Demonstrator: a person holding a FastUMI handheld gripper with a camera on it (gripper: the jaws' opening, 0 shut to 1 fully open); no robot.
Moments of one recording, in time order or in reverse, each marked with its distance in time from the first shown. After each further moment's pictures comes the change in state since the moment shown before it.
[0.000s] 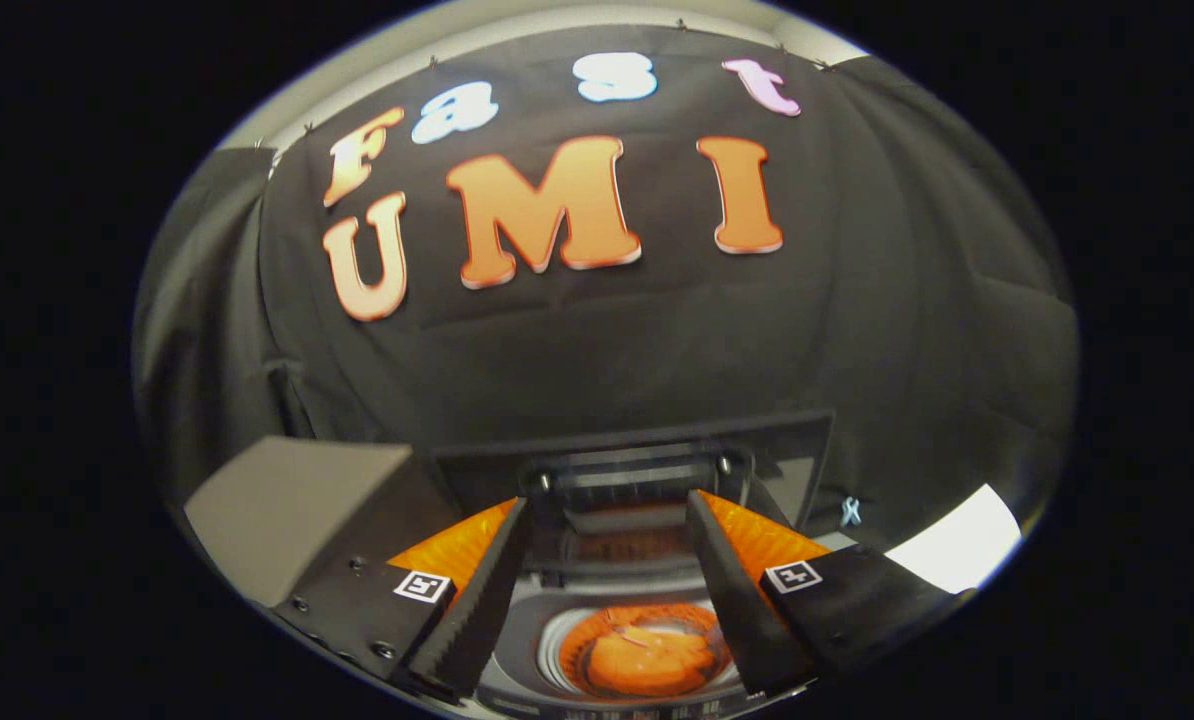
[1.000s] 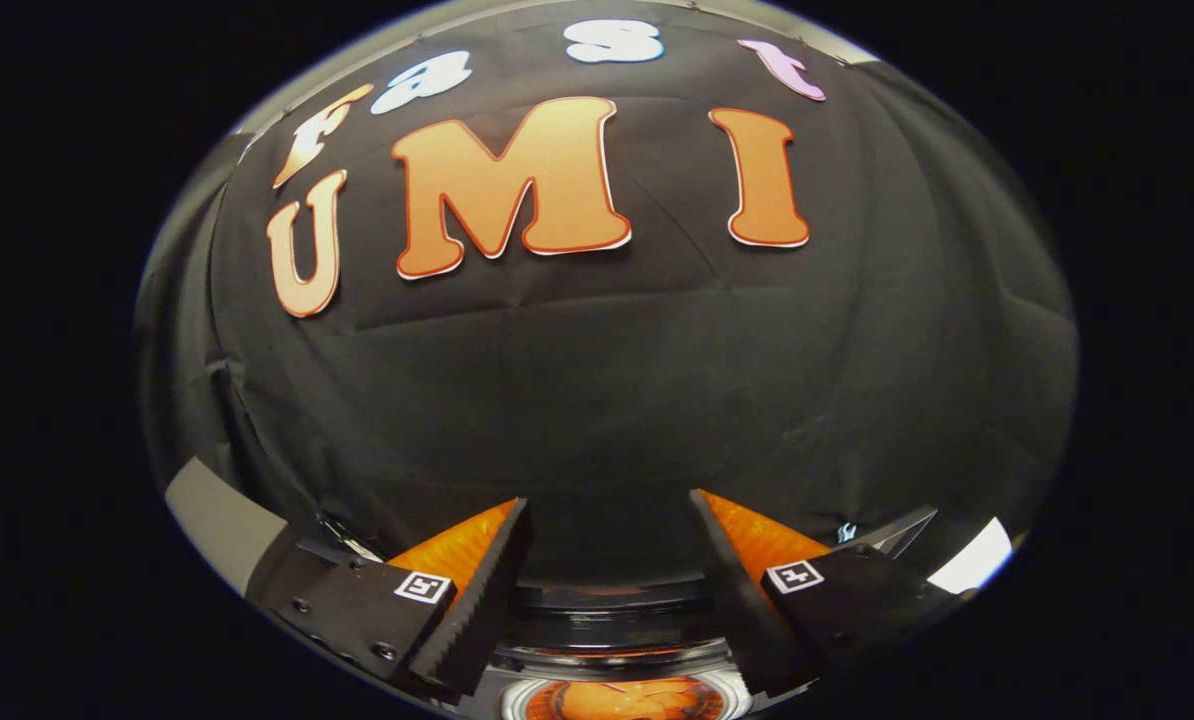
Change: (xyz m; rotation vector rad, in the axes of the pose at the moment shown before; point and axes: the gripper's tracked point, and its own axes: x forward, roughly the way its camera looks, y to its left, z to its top) arm 0.149 -0.041 -0.014 -0.105 0.082 -0.076
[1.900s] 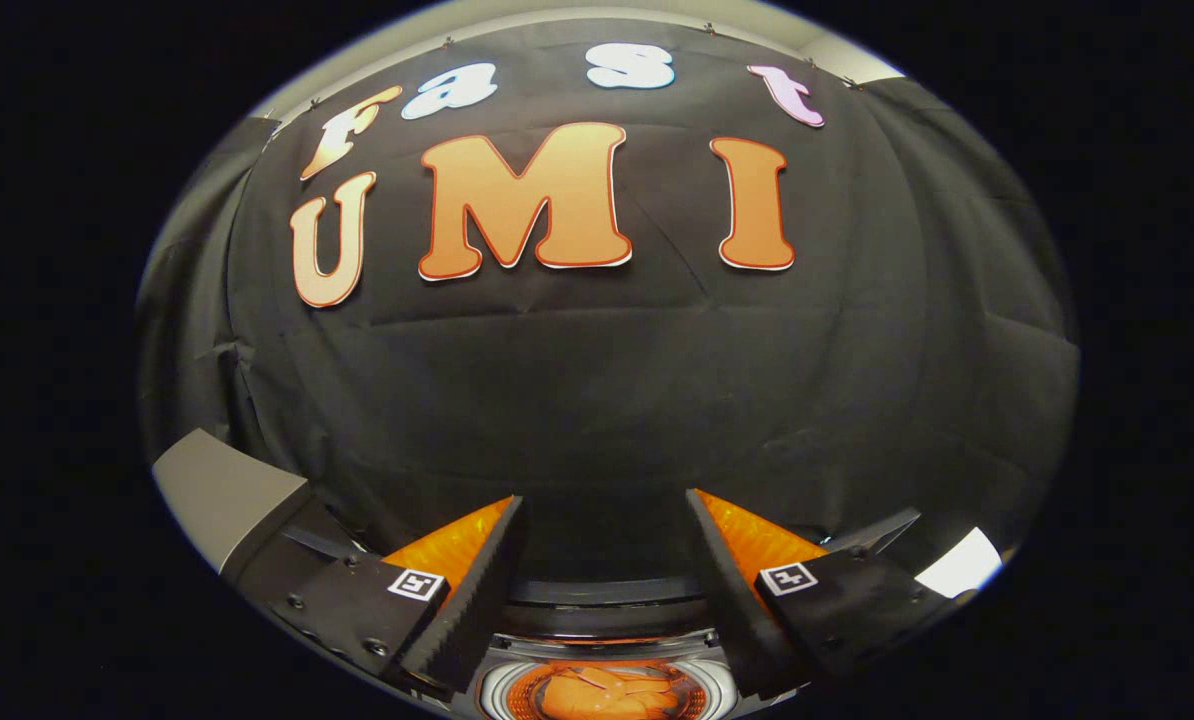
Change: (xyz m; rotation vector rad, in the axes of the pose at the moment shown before) arm -0.059 -0.002 -0.016 0.008 -0.072 -0.030
